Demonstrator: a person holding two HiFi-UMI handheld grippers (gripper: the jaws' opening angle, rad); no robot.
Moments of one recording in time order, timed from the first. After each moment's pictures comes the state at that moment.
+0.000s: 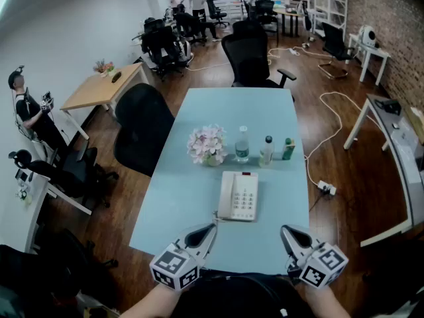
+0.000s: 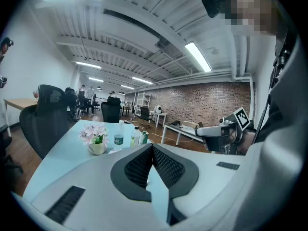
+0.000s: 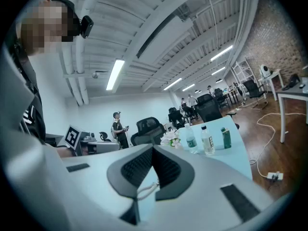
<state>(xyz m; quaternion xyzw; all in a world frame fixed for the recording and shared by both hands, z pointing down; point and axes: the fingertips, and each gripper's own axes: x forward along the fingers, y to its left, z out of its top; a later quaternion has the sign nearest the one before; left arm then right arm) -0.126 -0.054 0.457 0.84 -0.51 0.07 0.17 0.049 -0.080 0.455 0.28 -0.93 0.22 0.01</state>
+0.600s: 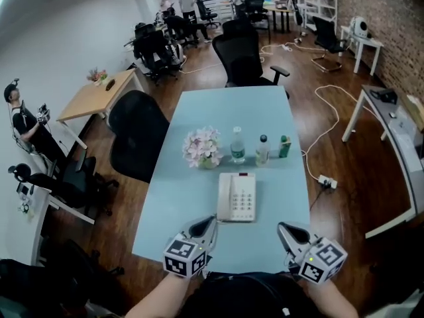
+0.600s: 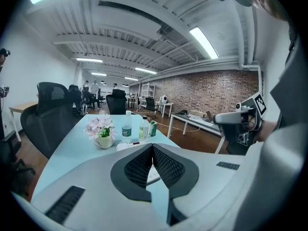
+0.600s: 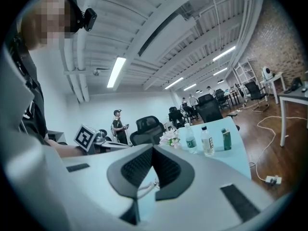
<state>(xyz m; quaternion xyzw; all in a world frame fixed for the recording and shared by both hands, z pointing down) -0.140 -0.095 0.498 0.81 -0.54 0.14 0.19 0.044 -0.086 0.459 0.28 -0.94 0.20 0.03</state>
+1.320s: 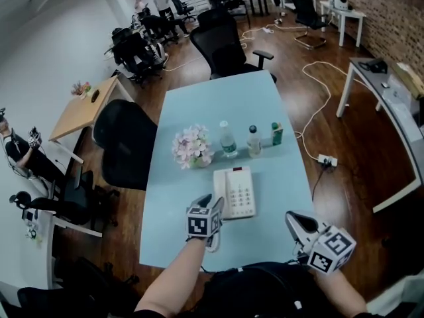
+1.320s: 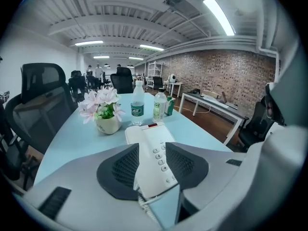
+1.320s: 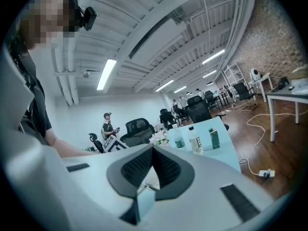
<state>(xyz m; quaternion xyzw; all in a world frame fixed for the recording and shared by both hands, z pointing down) -0.160 -0.208 0.614 0.75 -0.56 0.24 0.25 0.070 -0.110 0.474 0.34 -0.91 0.22 0.02</state>
